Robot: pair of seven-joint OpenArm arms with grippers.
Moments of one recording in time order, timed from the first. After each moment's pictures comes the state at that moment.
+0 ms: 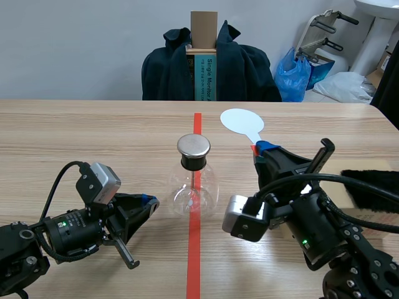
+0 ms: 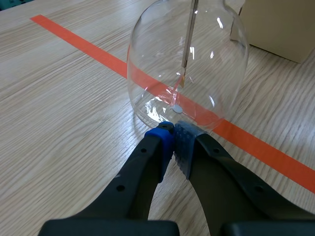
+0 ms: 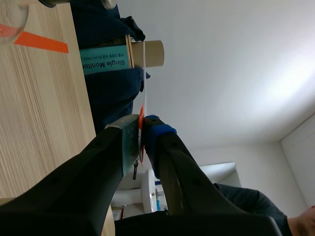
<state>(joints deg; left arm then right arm) -3.6 -24.6 32.2 54.2 -3.3 -27.4 -35.4 -15.5 16.7 -17.5 79.2 -70.6 -35.5 16.3</state>
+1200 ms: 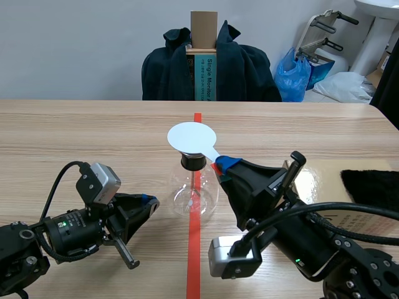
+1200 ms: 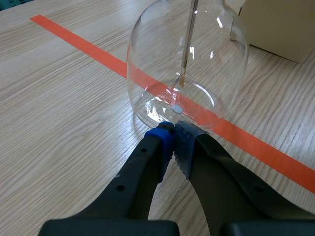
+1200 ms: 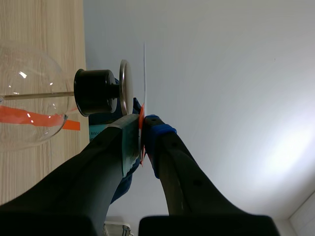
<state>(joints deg) -3.6 -24.6 32.2 54.2 -3.3 -27.4 -35.4 -15.5 16.7 -17.5 79.2 -71.9 -35.5 35.5</state>
